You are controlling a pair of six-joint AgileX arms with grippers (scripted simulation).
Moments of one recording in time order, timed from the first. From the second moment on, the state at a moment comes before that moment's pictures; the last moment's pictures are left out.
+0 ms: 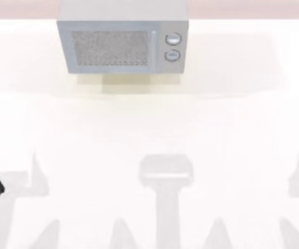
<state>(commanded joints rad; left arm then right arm) 0.00 0.00 0.00 0.00 0.00 0.00 0.00 0.00 0.00 0.00 0.00 0.00</state>
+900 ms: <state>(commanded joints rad) -0.21 0.63 0.71 -0.46 -0.06 -0.09 0.00 0.00 0.00 0.00 0.00 0.00</state>
